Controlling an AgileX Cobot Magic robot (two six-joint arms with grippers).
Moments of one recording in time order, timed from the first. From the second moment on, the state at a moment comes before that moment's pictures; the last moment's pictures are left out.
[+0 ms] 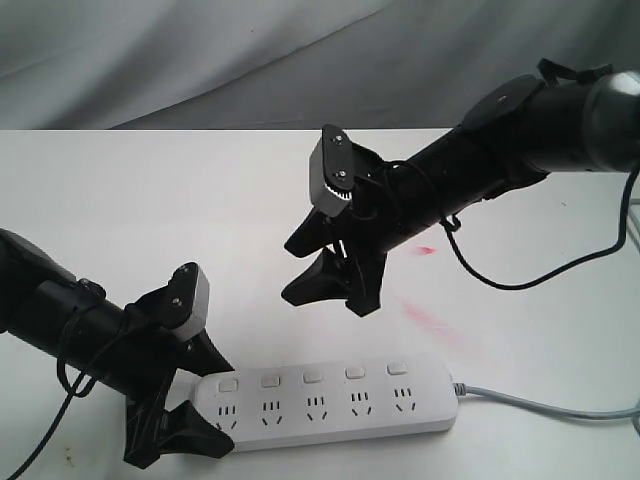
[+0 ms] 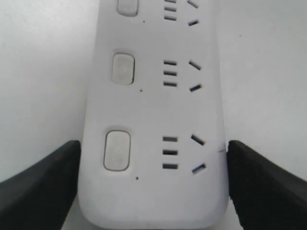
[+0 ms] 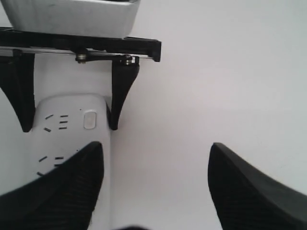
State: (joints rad) left arm -0.12 1.91 -0.72 -1.16 0.81 2.09; right arm 0.42 1.96 -1.26 1.08 0.92 -1.84
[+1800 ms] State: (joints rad) left arm -0.12 1.91 -0.72 -1.16 0.81 2.09; right arm 0.42 2.11 -1.16 1.10 0.89 -1.90
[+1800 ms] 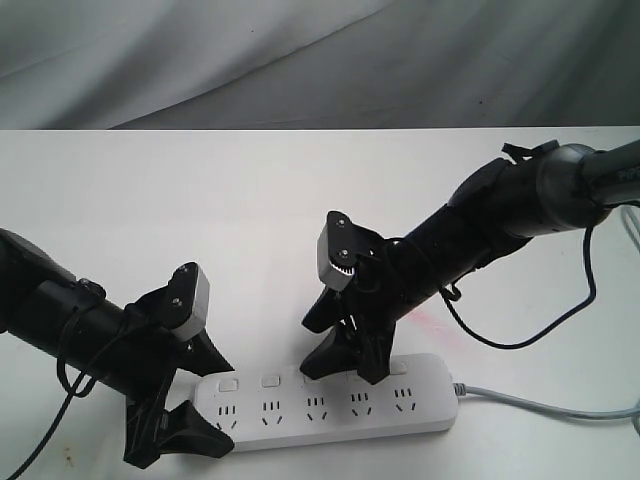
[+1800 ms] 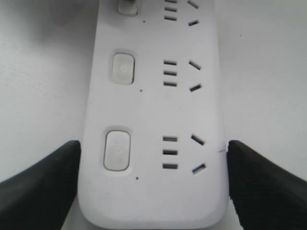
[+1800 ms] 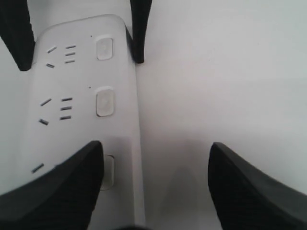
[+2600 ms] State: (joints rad) left arm -0.12 1.91 -0.72 -1.16 0.81 2.09; right arm 0.47 2.10 -1.16 1.05 0.81 -1.85
